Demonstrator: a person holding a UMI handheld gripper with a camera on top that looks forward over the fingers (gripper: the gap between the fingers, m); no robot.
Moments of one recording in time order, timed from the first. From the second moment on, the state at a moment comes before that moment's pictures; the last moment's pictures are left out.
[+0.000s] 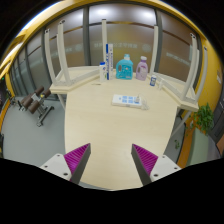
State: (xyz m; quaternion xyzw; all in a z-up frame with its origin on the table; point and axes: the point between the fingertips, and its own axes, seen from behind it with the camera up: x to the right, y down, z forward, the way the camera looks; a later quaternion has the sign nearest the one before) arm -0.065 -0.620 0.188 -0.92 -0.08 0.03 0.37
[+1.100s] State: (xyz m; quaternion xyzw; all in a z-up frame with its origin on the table) arm 0.038 -0.185 0.021 -0.87 -0.08 0.02 0.48
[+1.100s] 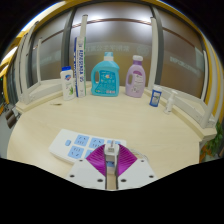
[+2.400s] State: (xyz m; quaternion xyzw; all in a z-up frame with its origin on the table) arm 0.199 -0.310 0.144 -0.87 0.01 -0.06 0.48
